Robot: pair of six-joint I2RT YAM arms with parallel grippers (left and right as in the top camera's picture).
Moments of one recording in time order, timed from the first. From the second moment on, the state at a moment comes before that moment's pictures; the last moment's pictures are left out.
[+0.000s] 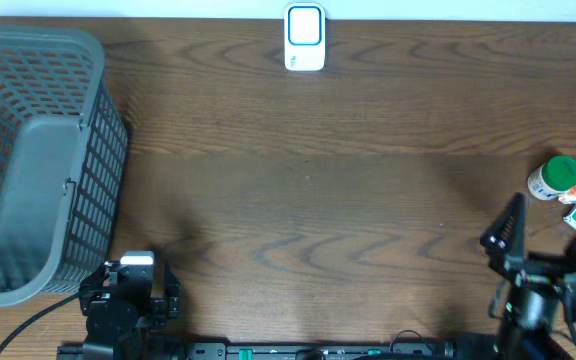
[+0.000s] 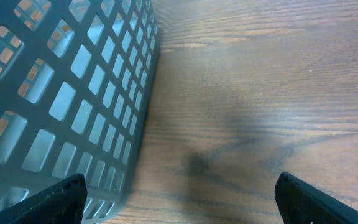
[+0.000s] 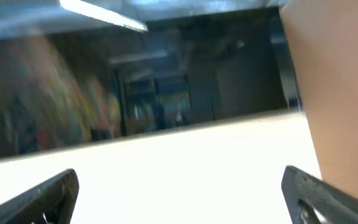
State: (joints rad) left arm -0.18 0.02 0.51 -1.09 -0.30 0.08; right arm -0.10 0.01 0.28 0.24 0.07 0.21
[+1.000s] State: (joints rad) left arm -0.18 0.02 0.51 -1.09 -0.30 0.08; right arm -0.10 0.09 0.01 -0.05 0.21 0.27
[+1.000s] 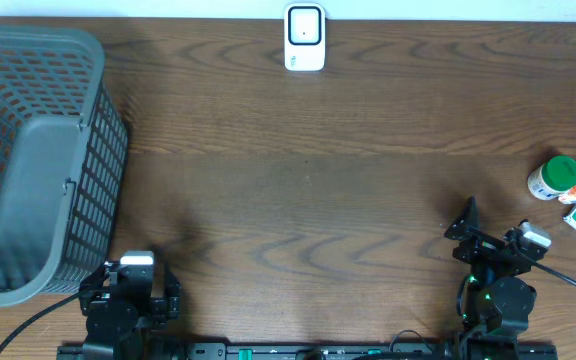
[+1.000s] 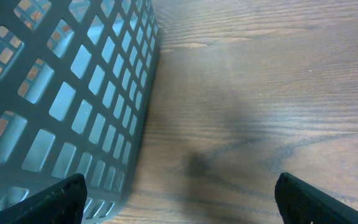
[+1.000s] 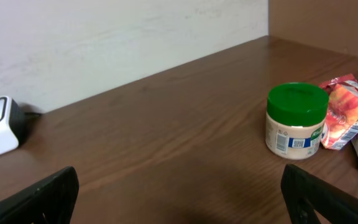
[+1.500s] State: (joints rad) left arm -0.18 0.02 0.50 -1.03 -0.23 0.08; right arm -0.10 0.09 0.01 -0.05 0.21 0.27
